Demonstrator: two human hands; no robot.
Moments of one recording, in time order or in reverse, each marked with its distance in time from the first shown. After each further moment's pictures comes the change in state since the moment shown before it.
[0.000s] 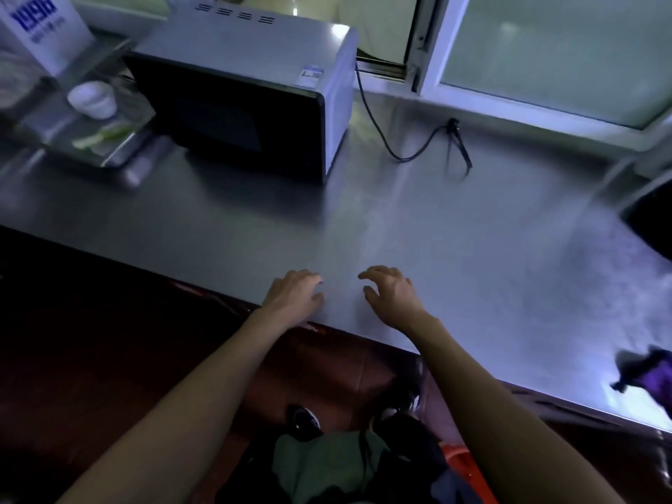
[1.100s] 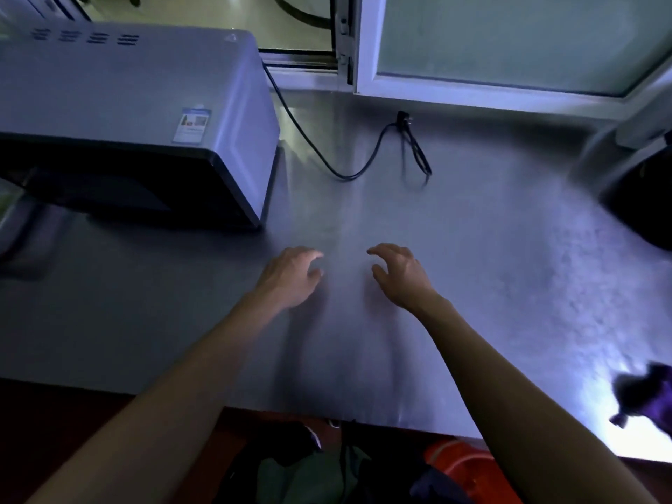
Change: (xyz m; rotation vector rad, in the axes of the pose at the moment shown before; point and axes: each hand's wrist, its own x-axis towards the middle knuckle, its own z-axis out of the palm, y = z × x) left_hand 0.205 0.072 -0.056 -0.005 0.003 0.137; right_hand 0.129 0.126 -0.085 0.159 0.073 0.202
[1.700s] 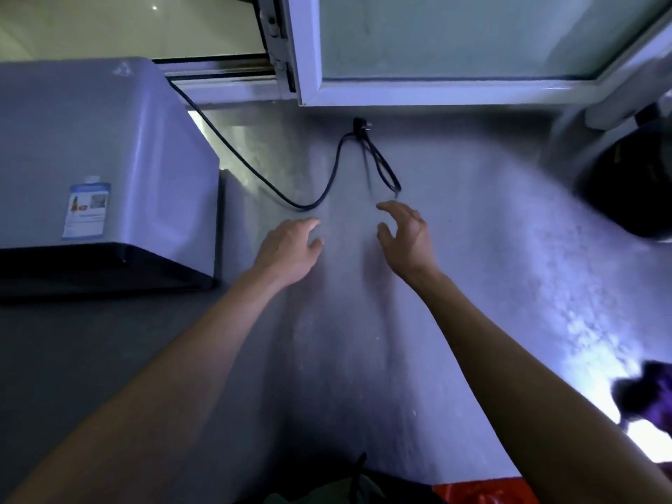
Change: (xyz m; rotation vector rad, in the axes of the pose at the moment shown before) left_hand 0.158 0.045 -0.038 -0.030 -0.016 0.126; right_hand 0.107 0.039 -0.059 0.200 0.415 0.128
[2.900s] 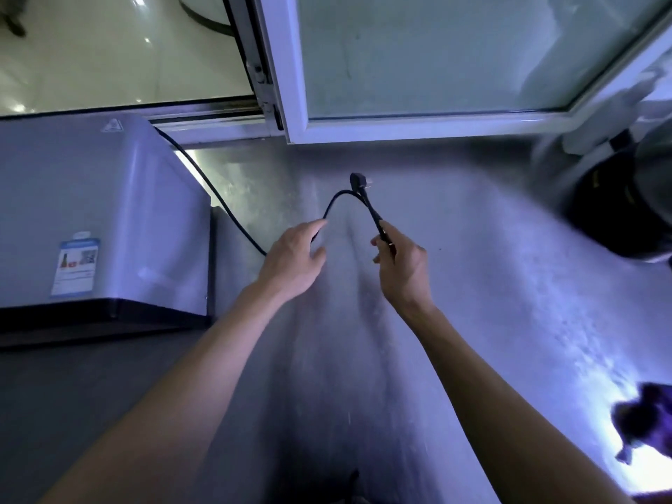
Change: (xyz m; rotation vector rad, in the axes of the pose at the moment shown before) left_hand 0.029 0.032 -0.027 -0.163 0.018 0.080; right_hand 0.011 -0.015 -0.007 0.233 0.148 0.136
